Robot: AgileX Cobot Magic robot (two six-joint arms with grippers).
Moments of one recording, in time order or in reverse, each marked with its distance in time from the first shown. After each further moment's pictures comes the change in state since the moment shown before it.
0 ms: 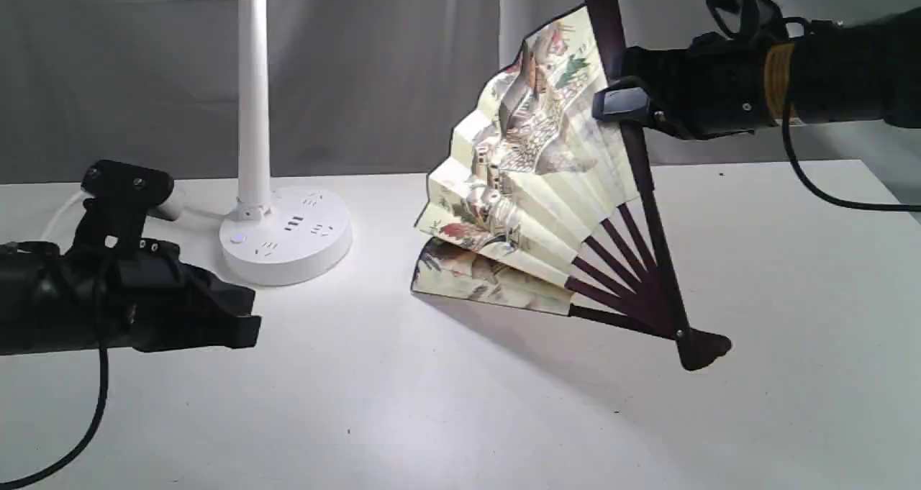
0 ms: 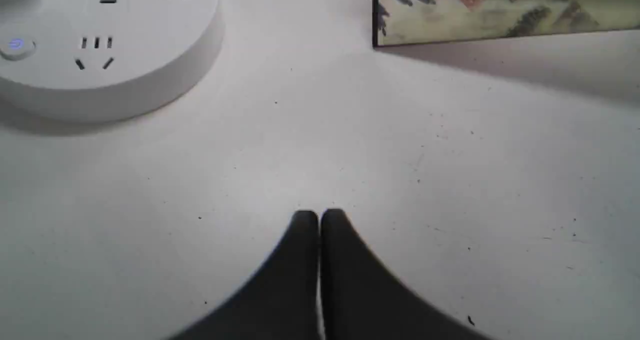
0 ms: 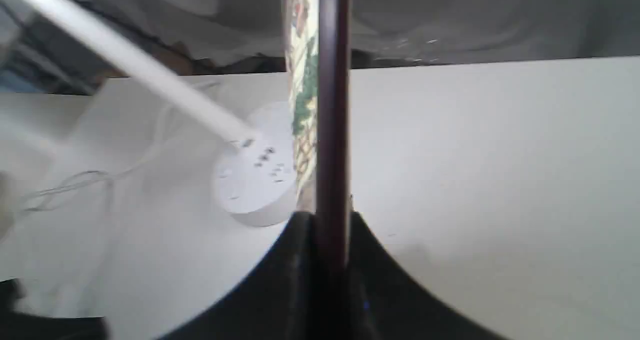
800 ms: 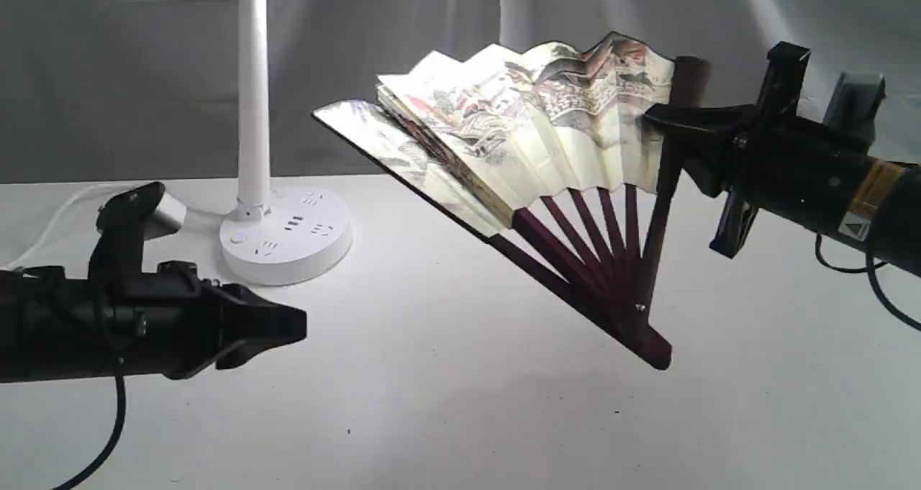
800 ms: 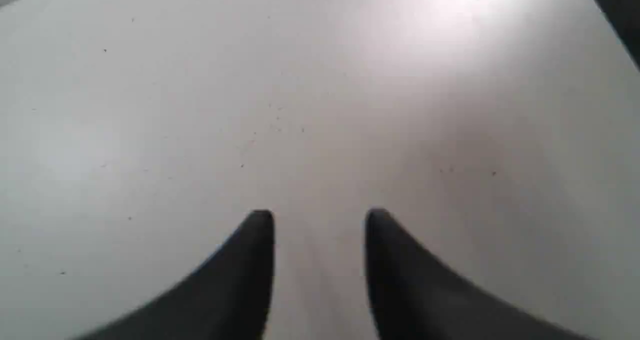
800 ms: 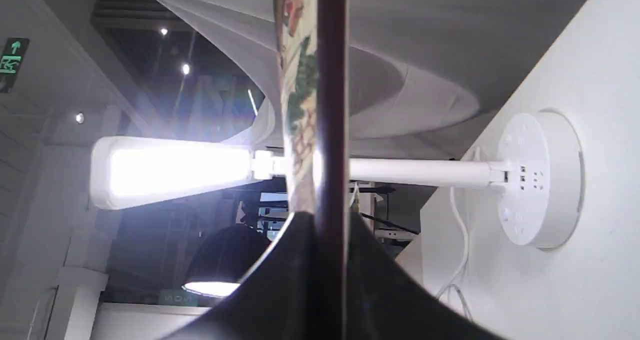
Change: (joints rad) left arm 0.001 0.000 0.047 -0.002 0.241 -0.292; right arm -0.140 0.002 0.460 0.746 -0.482 0.035
